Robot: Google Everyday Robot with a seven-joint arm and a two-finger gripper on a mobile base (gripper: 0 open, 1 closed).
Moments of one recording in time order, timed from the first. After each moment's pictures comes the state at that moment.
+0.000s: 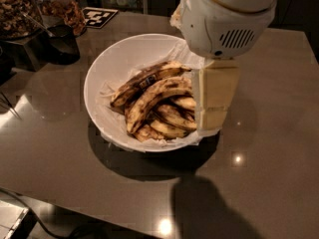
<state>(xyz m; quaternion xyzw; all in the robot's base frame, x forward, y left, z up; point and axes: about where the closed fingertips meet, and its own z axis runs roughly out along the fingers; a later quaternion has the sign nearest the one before) 0.415 -0.053 1.017 -0.75 0.63 -0.08 0.17</state>
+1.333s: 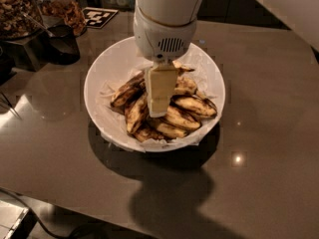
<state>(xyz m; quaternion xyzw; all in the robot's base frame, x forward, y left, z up) 0.468 0.009 0.970 -0.77 0.62 -0.03 0.15</state>
